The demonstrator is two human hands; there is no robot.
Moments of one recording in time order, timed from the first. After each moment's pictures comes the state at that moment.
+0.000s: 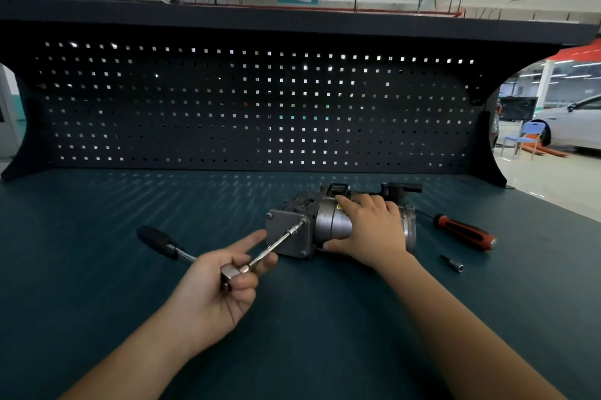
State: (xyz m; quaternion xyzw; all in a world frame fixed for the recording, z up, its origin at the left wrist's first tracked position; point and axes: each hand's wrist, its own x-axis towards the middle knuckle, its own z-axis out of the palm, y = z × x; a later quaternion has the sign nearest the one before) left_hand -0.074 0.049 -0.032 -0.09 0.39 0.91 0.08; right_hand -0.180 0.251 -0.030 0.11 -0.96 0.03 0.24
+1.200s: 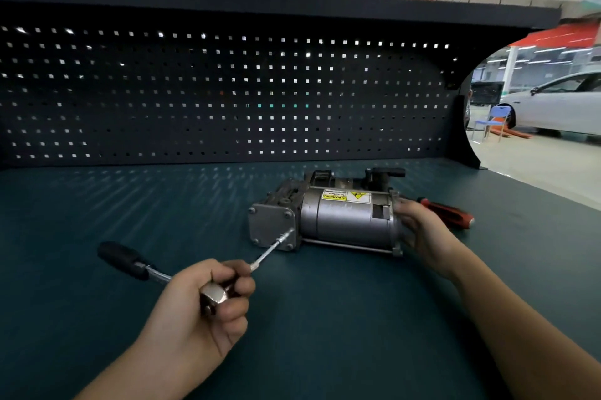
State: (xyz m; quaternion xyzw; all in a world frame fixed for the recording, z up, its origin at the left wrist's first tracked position) left_hand -0.040 0.057 -0.031 -0.08 0.43 0.89 0.09; right_hand -0.175 0.338 -0.052 0.02 -0.68 0.73 0.07
